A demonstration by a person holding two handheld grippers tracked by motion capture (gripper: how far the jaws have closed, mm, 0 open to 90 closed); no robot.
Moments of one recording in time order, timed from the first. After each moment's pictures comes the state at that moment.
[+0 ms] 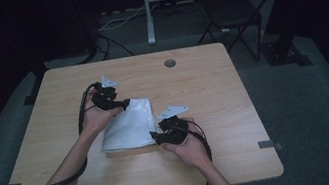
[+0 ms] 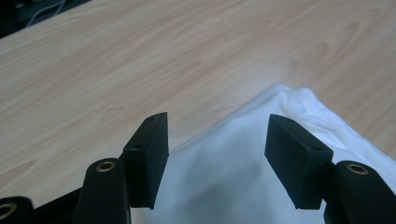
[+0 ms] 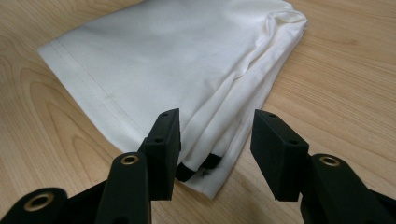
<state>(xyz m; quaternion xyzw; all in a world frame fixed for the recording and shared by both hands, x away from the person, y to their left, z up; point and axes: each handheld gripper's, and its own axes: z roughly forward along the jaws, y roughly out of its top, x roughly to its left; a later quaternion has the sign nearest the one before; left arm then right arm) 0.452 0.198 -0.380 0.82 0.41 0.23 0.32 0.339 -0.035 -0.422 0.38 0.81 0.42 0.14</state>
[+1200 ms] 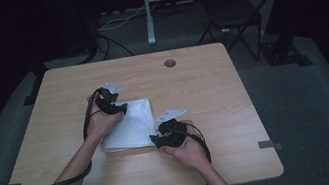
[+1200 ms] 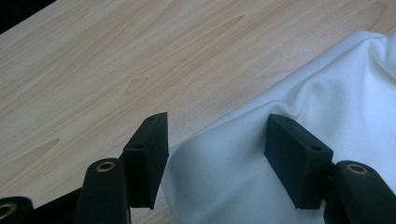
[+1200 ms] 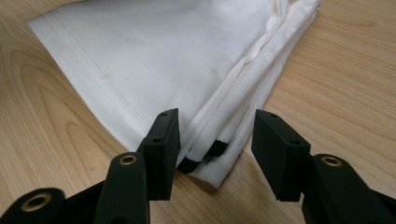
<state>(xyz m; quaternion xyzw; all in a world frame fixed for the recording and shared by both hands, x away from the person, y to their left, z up) 0.461 0.191 -0.417 0.83 0.41 0.28 0.25 0.337 -0.031 -0.433 0.38 0.82 0.41 0.13</state>
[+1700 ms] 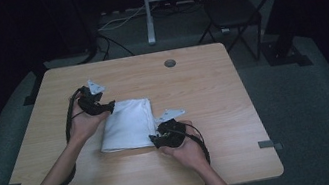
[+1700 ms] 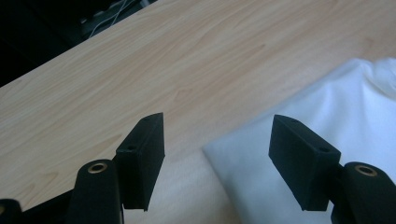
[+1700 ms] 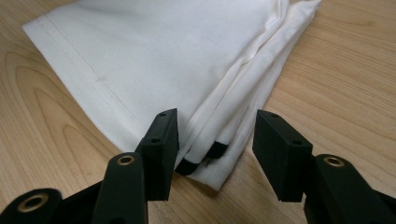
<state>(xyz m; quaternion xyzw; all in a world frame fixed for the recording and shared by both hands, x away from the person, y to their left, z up) 0.429 0.232 -0.383 0.82 0.40 0.30 0.29 0.337 -0.029 -0.434 0.38 0.82 0.40 0.14</state>
